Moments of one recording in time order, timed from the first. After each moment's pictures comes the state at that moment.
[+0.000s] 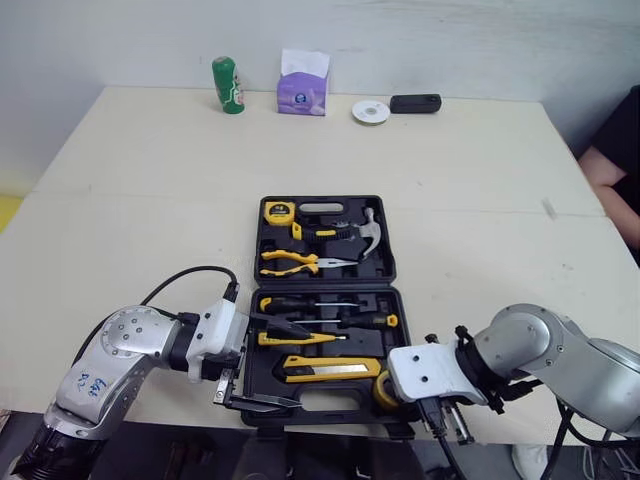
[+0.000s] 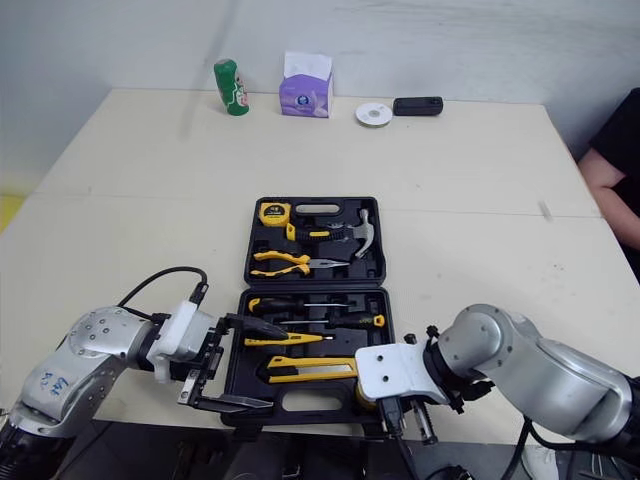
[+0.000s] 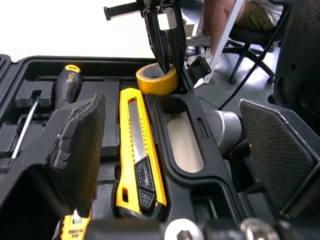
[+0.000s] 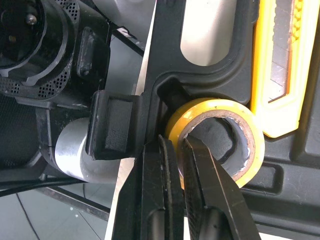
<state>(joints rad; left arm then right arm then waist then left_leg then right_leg) -0.09 0.77 -0.05 -0.46 -0.57 0.30 -1.22 -0.51 -1.13 0.54 -0.87 0.34 0.97 1.16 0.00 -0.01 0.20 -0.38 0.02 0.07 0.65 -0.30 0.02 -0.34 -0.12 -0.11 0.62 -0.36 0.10</state>
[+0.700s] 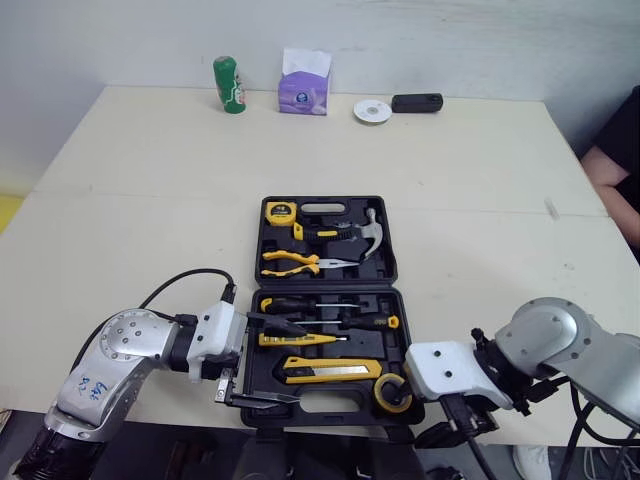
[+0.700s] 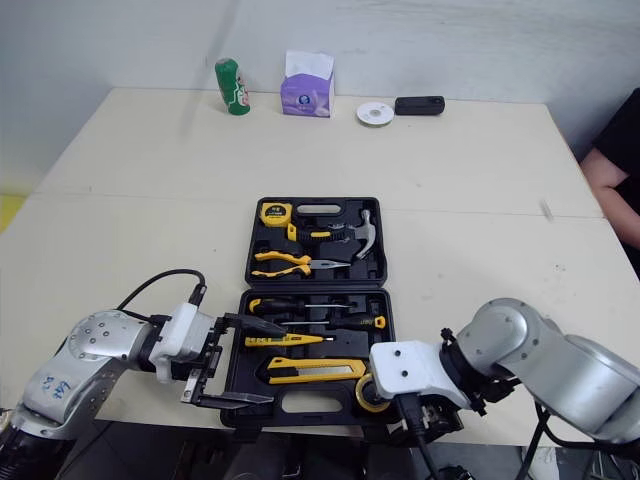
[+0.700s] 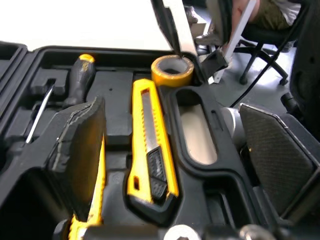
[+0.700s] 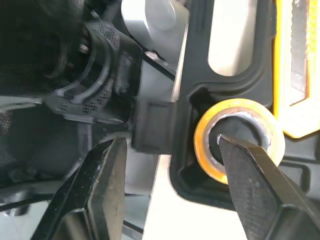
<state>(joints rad) -0.08 0.76 -0.05 -0.42 -0.53 0.25 -1.20 -0.36 -1.18 0.28 -0.82 0.54 0.89 1.28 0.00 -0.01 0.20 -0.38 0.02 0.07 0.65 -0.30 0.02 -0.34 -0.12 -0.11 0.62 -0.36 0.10</state>
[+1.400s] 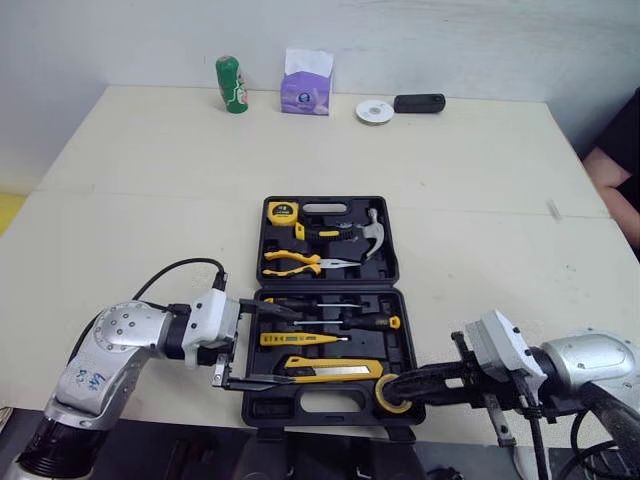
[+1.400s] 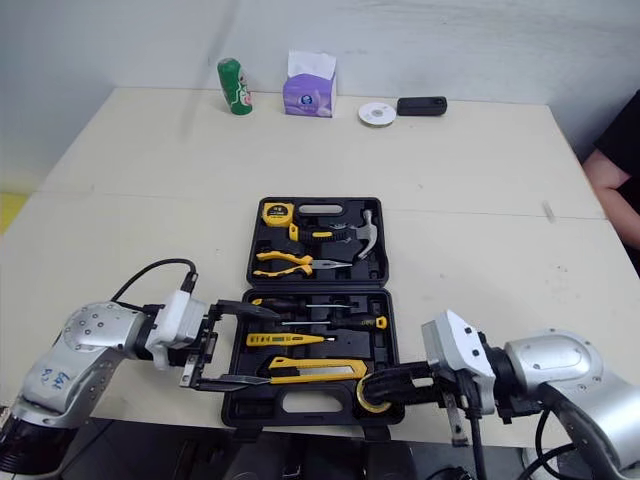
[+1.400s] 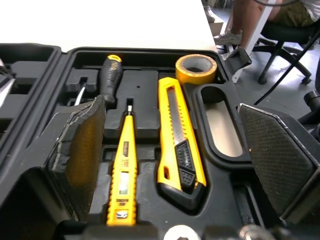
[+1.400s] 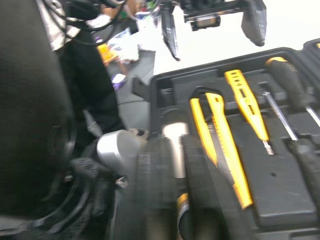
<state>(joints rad) -0.13 0.75 -0.02 -0.35 -0.52 0.22 -1.21 0.11 -0.83 -0.09 -0.65 0.62 0.43 1.23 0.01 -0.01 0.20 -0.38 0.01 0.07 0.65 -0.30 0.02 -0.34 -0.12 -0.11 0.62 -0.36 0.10</state>
